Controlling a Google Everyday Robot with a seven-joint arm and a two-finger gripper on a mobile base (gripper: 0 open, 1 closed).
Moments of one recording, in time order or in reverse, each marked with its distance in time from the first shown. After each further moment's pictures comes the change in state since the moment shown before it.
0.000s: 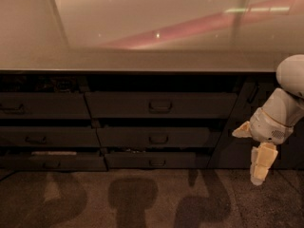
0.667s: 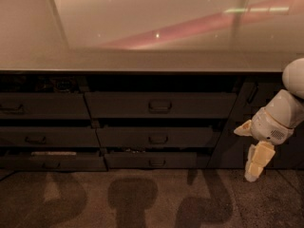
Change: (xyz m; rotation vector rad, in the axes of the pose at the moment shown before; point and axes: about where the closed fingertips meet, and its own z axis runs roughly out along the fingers) arm -0.001 -0.012 0.002 0.049 -0.064 0.079
